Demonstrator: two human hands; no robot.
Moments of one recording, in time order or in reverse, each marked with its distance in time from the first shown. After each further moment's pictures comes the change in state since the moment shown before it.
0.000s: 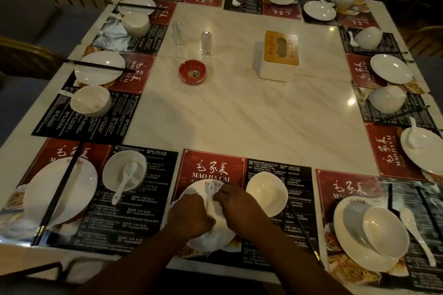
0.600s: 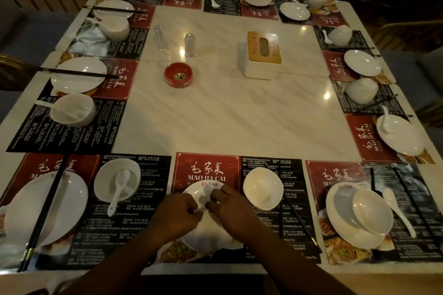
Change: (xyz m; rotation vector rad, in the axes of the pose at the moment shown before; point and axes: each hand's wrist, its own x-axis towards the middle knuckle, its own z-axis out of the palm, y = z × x) left_hand -0.001 -0.037 -0.021 -0.136 0.034 0.181; right_hand 0.002 -0.010 0.027 -0.188 0.117 -0.079
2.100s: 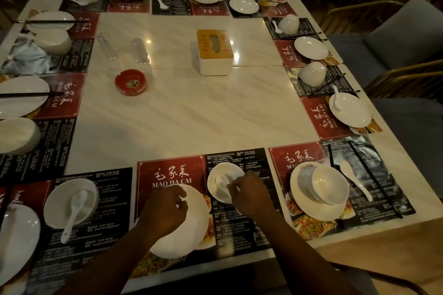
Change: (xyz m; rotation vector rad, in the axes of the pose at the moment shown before) left_hand 0.017 0.057 0.012 -0.071 0.116 0.080; right_hand -0.063 0.071 -0.045 0.350 0.019 0.915
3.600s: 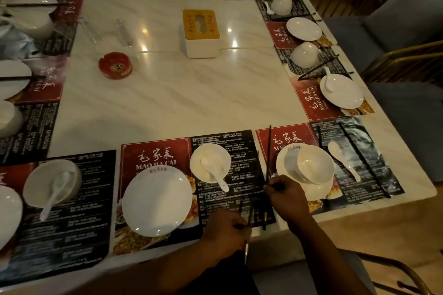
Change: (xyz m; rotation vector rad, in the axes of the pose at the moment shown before) left_hand -0.075 0.110 0.136 -0.467 -0.451 -0.207; right_hand -0.065 0.116 -0.024 0.650 0.114 0.420
